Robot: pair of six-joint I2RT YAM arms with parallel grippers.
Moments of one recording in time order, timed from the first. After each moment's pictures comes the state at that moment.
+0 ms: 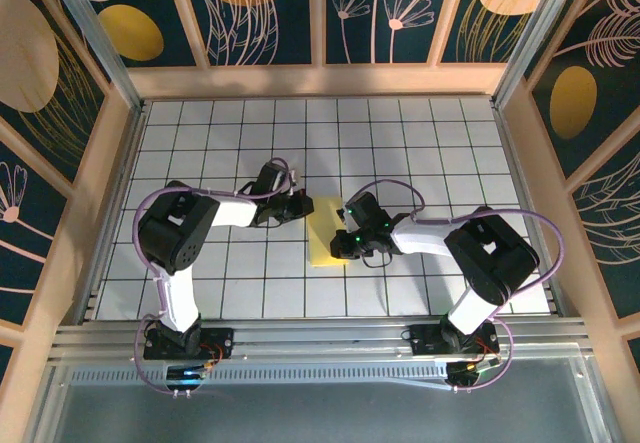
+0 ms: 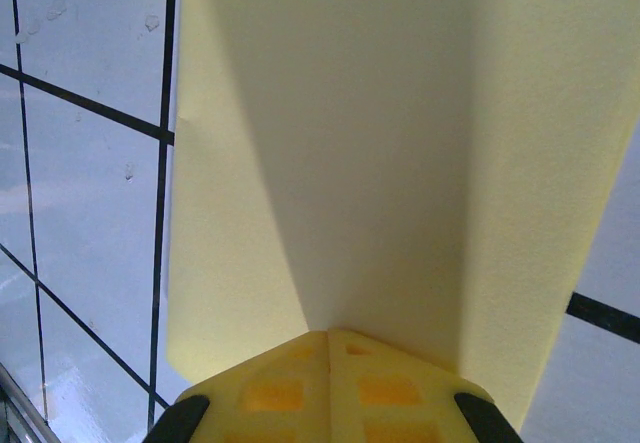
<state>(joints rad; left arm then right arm) -0.51 1.93 0.93 0.18 0.42 -0.76 0.74 1.64 0.69 -0.09 -0.39 0.62</state>
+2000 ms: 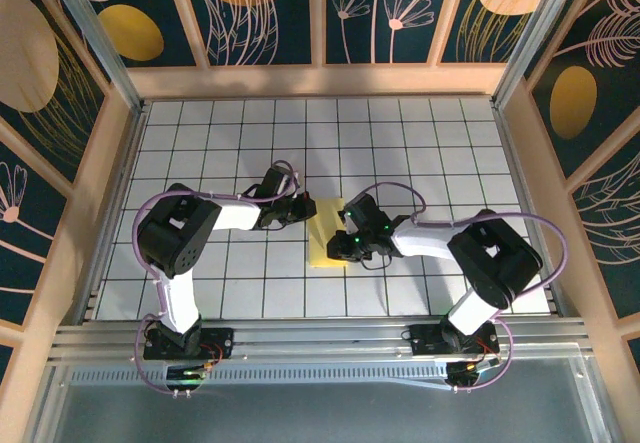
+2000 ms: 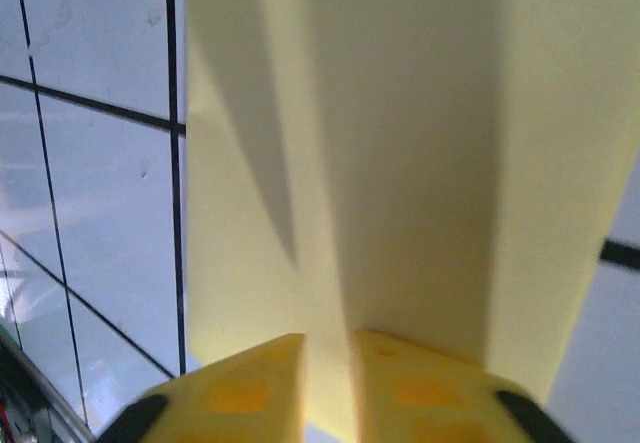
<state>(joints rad) -0.56 1.91 0.91 0.17 0.35 -0.76 0.77 1.60 0.69 -0.11 -0.39 0.74</state>
